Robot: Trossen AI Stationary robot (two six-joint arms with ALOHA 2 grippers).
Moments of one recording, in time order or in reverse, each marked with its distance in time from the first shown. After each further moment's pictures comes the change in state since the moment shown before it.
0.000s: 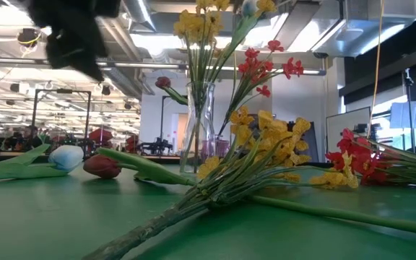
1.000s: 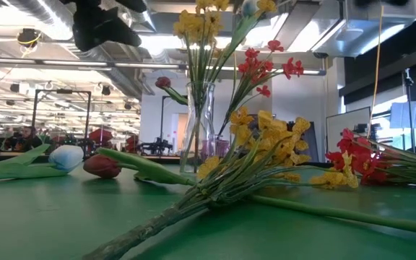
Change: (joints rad) left arm -0.020 0.035 0.031 0.231 -0.083 0.101; right arm 0.634 0.686 0.139 -0.403 0.282 0.918
